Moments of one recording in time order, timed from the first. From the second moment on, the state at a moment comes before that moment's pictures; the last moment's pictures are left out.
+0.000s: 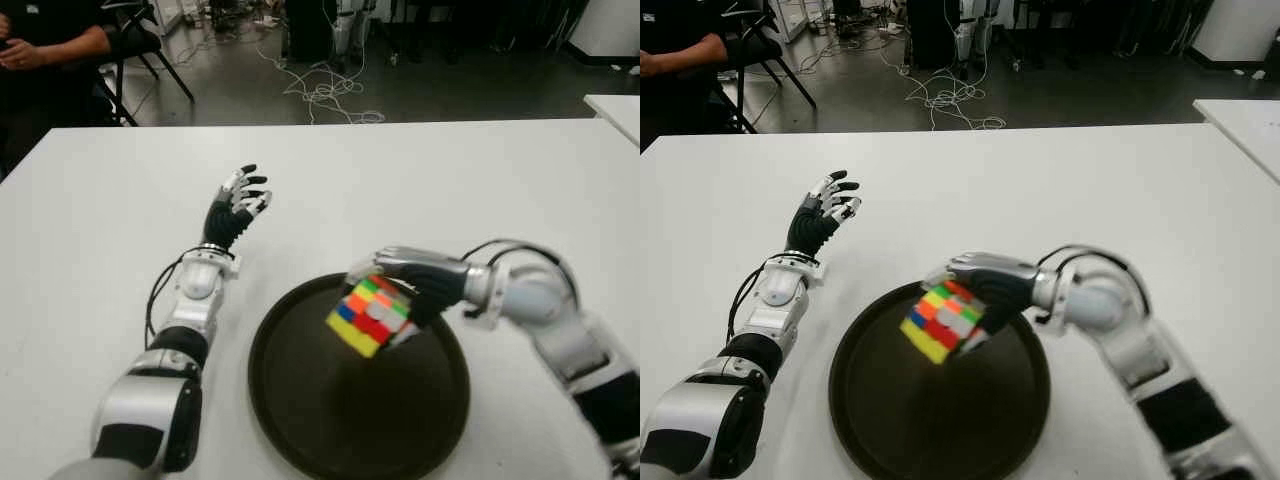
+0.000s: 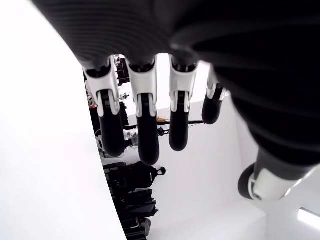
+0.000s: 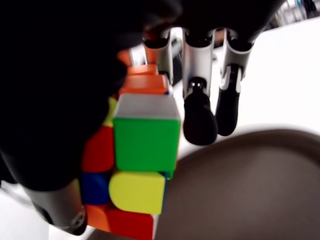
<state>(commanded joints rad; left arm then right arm) -0.67 0.08 0.07 1.17 0.06 -0.66 -0.03 -0.23 -0.43 0.33 -0.06 -0.21 -0.44 0.55</state>
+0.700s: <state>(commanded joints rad) -0.67 0.07 0.06 1.16 0.06 -0.66 -0.02 -0.19 -0.33 0.35 0.06 -0.08 -0.62 0.52</state>
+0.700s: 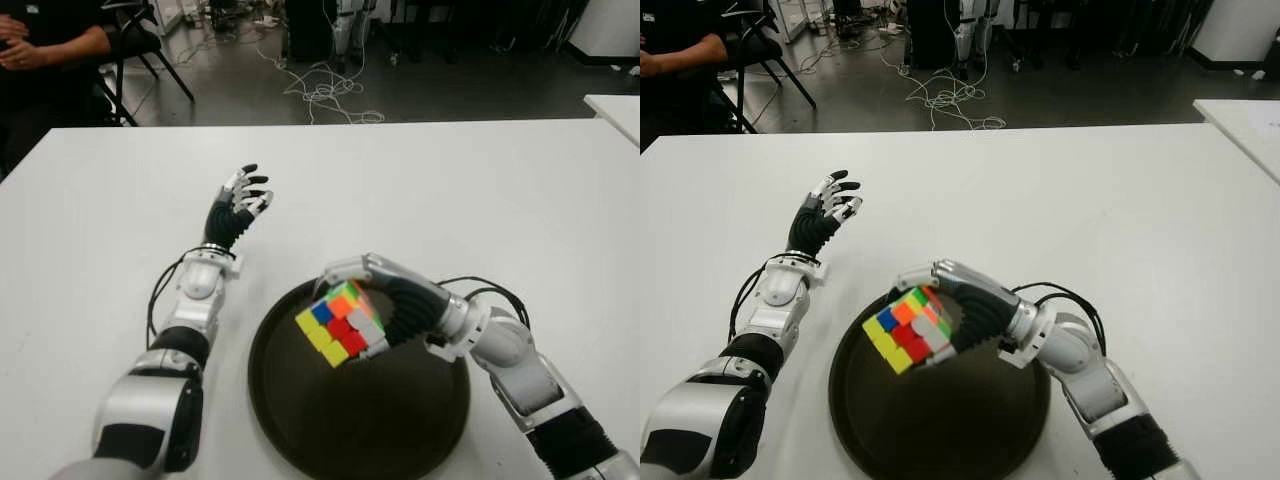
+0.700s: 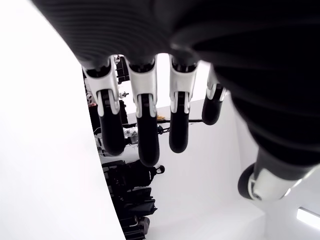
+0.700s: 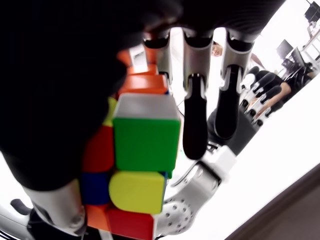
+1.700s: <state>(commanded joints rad) -0.67 0.07 0.04 1.14 0.09 -0.65 0.04 -0.27 -0.34 0.36 0.18 -0.14 -0.57 0.61</state>
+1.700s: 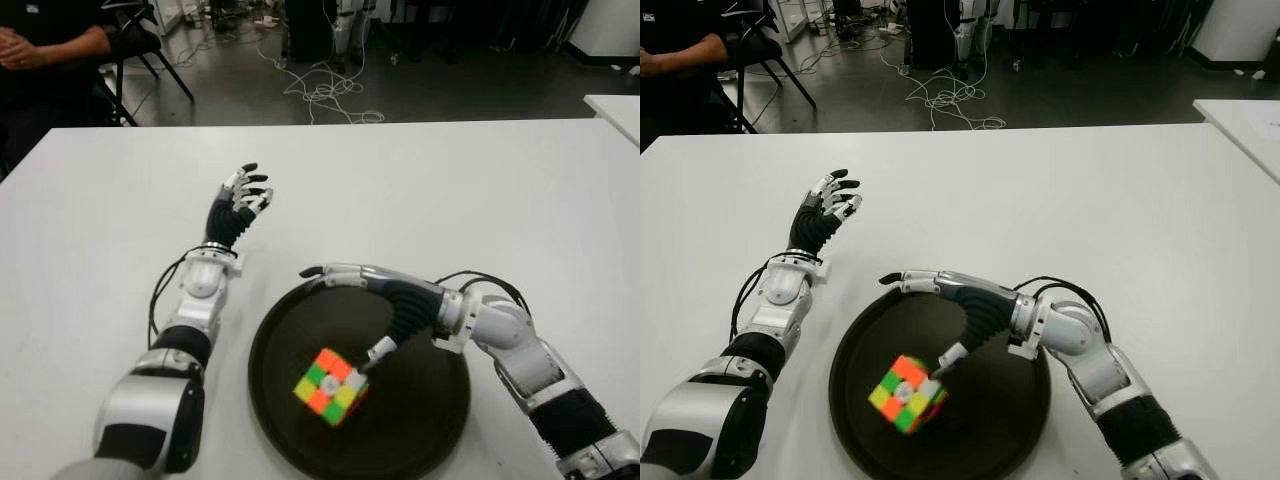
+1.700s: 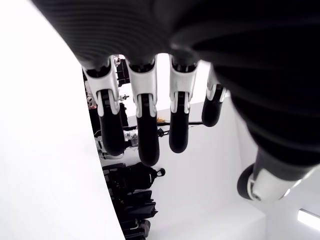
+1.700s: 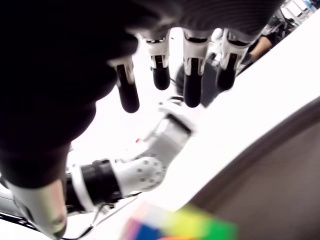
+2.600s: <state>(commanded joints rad) -0.66 0.07 0.05 1.14 0.08 -0.65 0.03 -0.31 -0.36 0.35 0.24 -0.25 -0.60 0.54</state>
